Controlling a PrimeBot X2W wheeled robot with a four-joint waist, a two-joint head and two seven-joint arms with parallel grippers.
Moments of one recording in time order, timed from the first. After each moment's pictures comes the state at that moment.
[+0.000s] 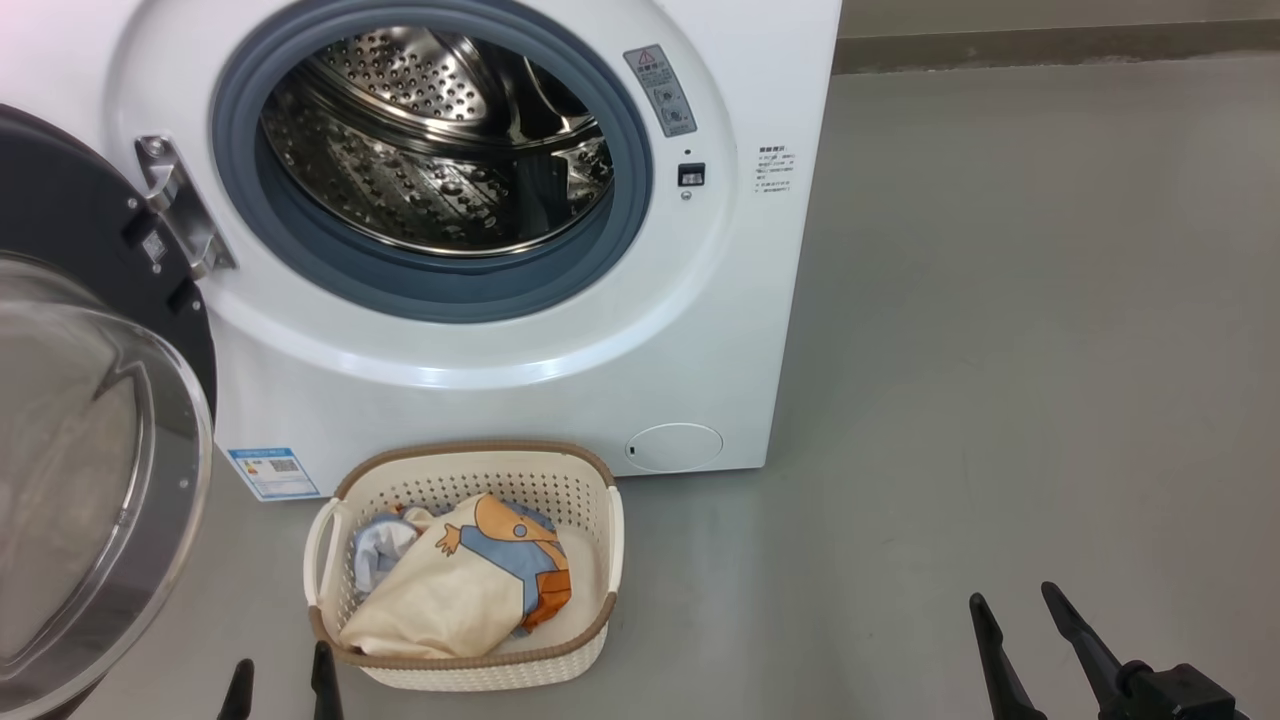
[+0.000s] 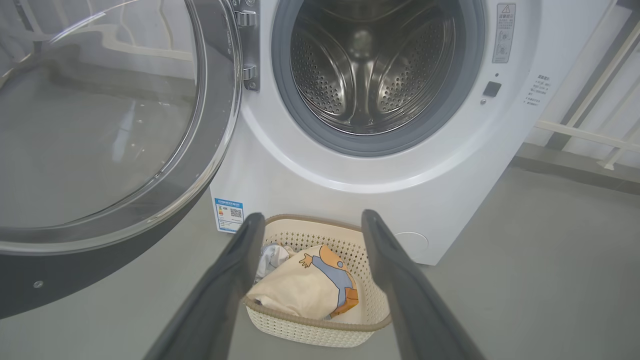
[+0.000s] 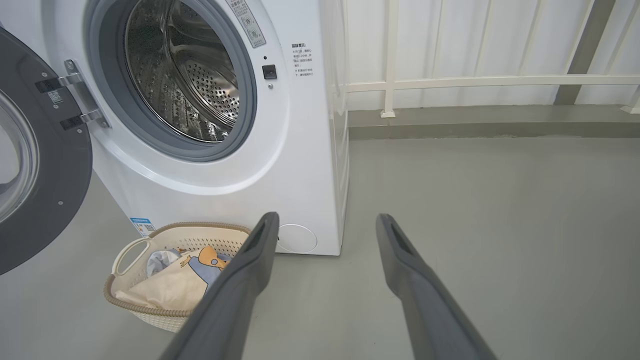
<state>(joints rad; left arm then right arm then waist) 0.18 0.04 -0.02 0.10 -0.31 0.02 -0.26 0.14 -0.09 -0.02 0.11 0.18 0.13 -0.25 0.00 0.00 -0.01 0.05</state>
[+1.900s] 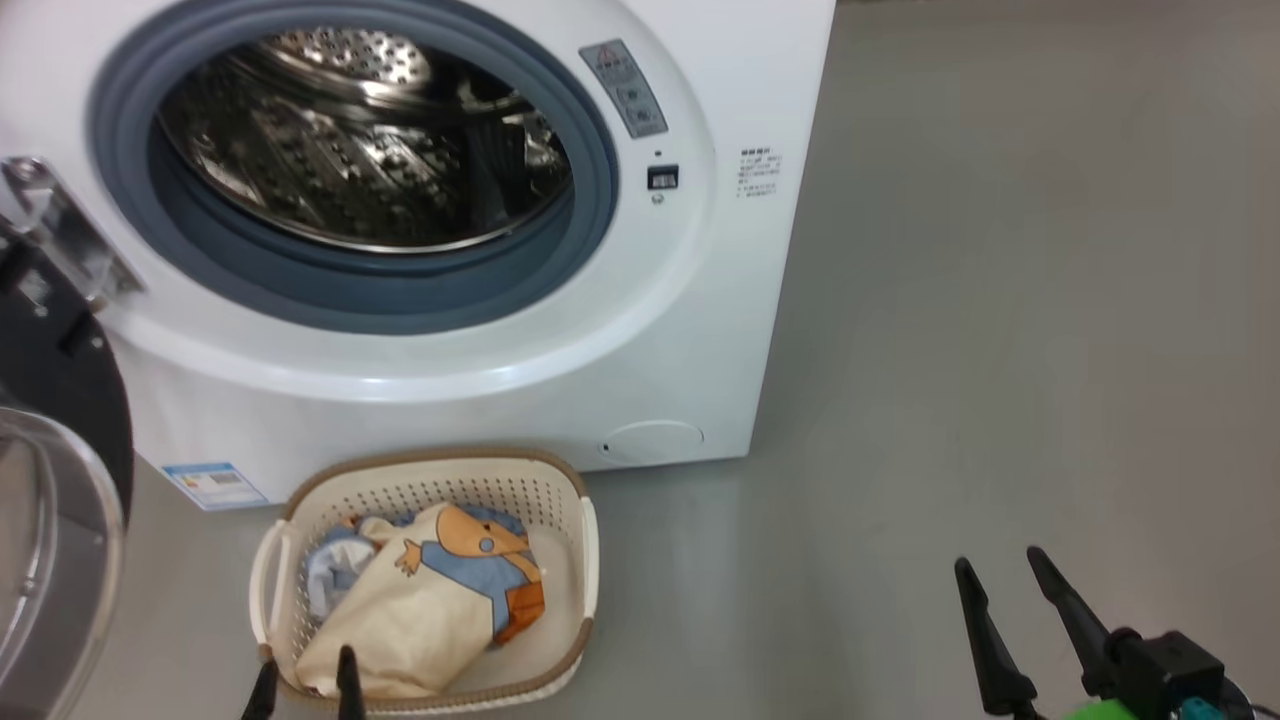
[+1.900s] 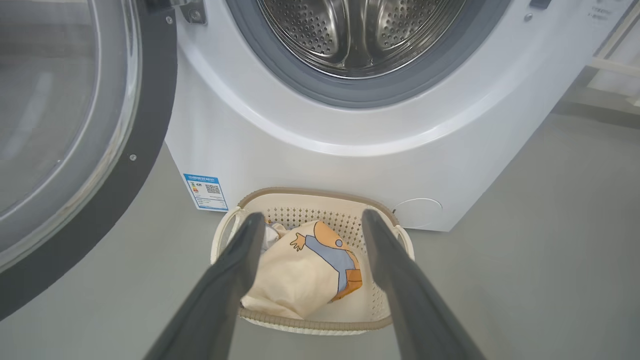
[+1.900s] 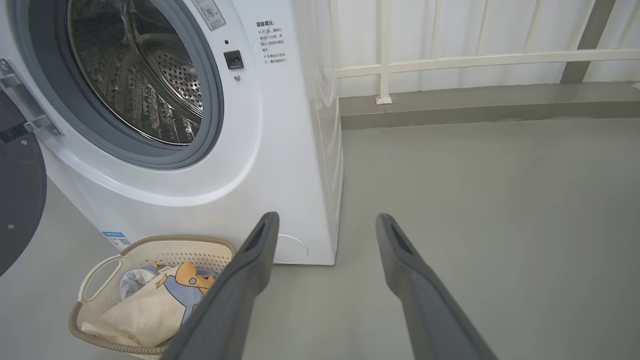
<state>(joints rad) 0.13 0.04 -0.05 0.22 -0.27 0.04 -0.26 0.09 -0.08 0.00 0.10 0.19 0.13 -0.25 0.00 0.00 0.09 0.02</state>
